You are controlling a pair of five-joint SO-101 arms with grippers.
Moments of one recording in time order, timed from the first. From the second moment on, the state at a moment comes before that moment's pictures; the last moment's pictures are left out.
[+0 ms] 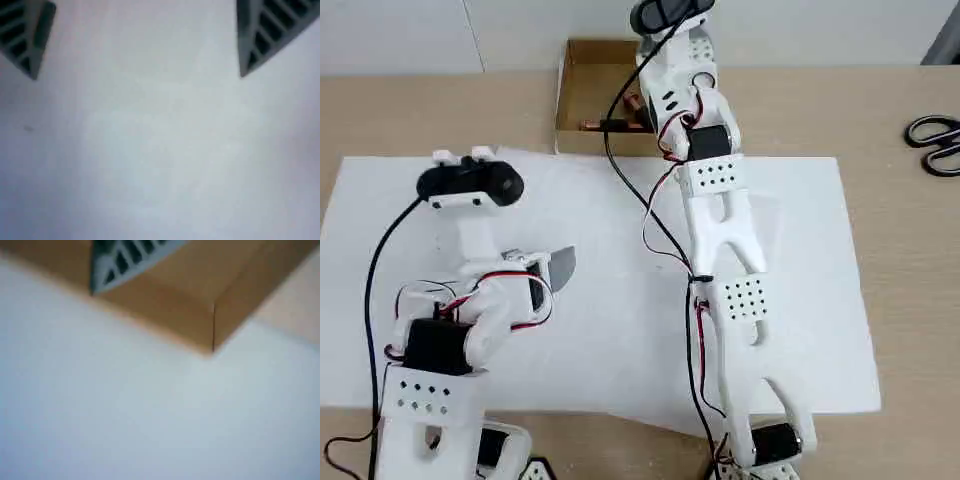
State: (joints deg) left arm 4.9 -54.2 42.6 73.2 17.6; right arm -15.4 72.6 -93.5 39.6 4.8
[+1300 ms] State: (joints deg) left arm 4.9 -103.1 72.4 53.1 17.3; right arm -4.9 -65.0 0.0 90.0 4.7
